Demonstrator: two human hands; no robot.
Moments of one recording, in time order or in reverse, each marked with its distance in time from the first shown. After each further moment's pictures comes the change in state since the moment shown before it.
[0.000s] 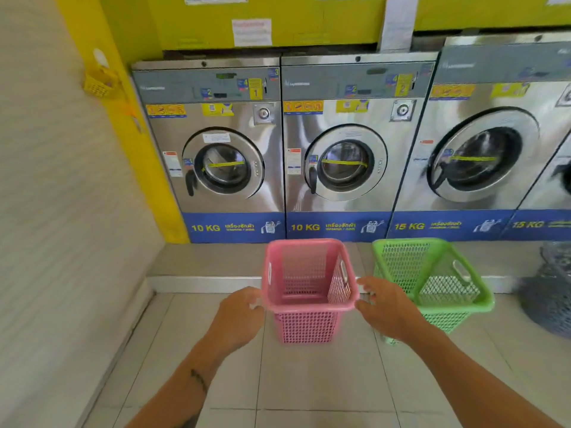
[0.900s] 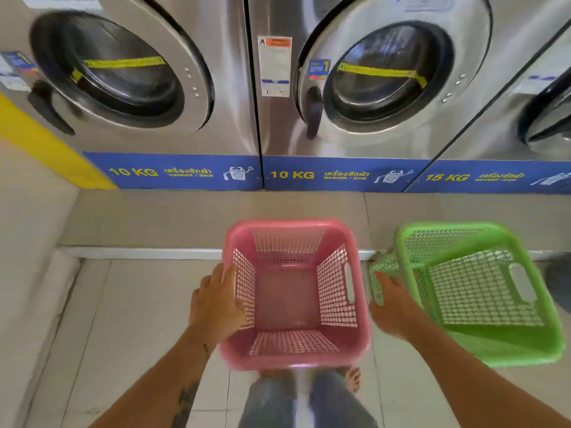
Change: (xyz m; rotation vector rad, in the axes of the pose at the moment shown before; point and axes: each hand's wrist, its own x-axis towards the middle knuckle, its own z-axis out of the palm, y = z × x) left_hand 0.509 -0.088 0.142 0.491 -0.202 -0.089; right_hand 0.437 0.188 0.121 -0.190 -0.448 0.492
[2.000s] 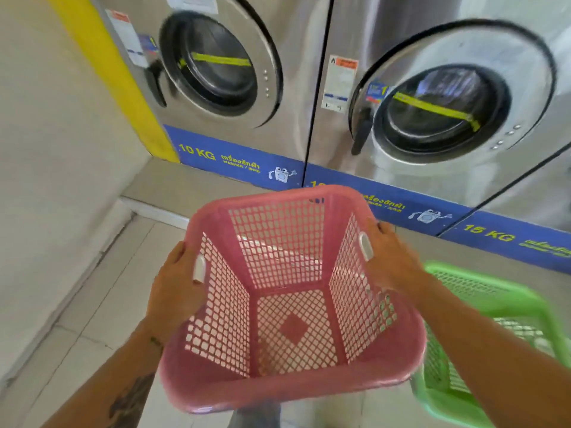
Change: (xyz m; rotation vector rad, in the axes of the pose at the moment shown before) left_hand -0.111 -0.026 -0.029 -0.269 0.414 -0.237; right_hand 0.004 -0.071 -0.074 -0.309 0.211 -0.562
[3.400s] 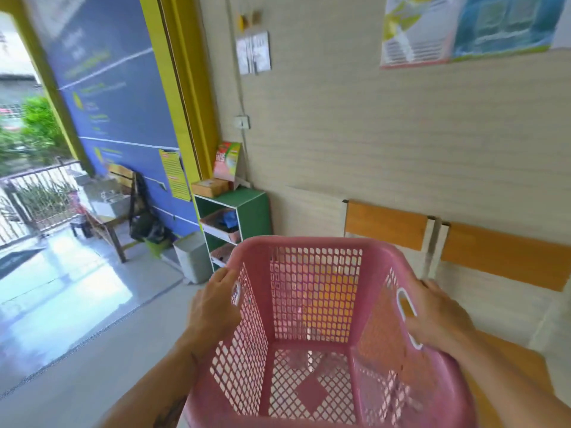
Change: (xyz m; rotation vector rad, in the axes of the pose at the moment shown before) left_hand -1.192 -0.327 -0.284 0.310 0.930 -1.567; right_hand -0.907 -0.717 0.226 -0.099 -0.315 -1.744
